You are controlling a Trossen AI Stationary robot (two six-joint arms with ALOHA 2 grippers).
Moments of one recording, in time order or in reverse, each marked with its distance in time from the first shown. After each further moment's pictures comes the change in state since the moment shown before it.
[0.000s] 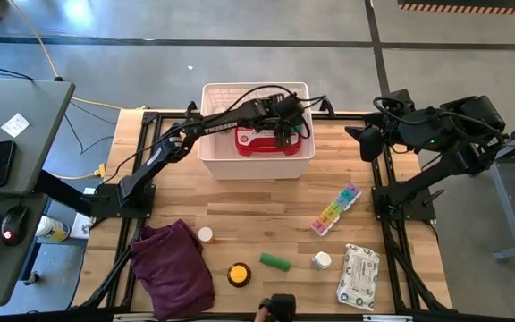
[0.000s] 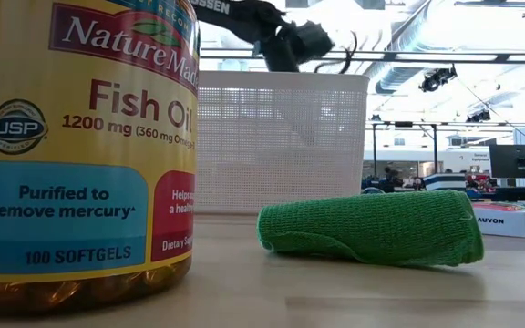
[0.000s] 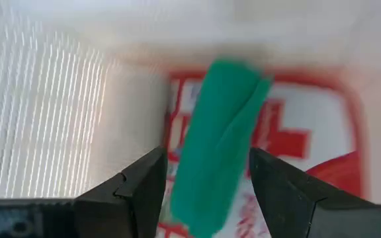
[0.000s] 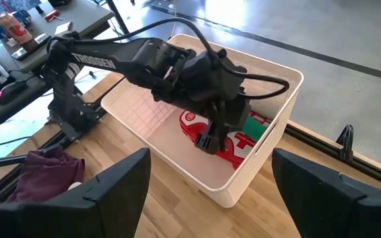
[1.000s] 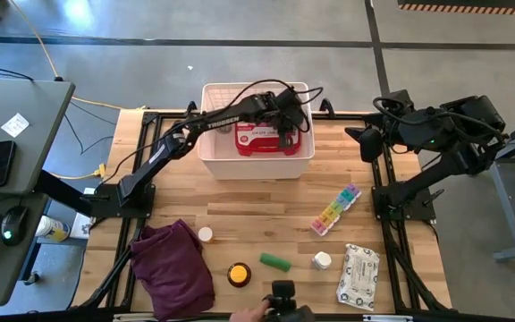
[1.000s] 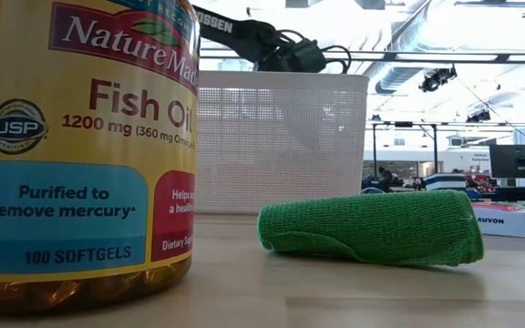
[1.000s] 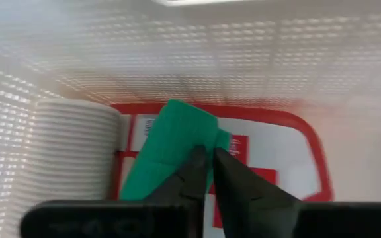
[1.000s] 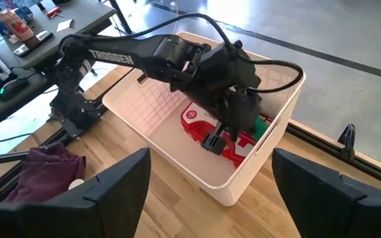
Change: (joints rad) left arm 0.074 0.063 0.022 0.055 0.264 -0.004; right arm 0.000 0.000 0.000 0.000 -0.011 0.000
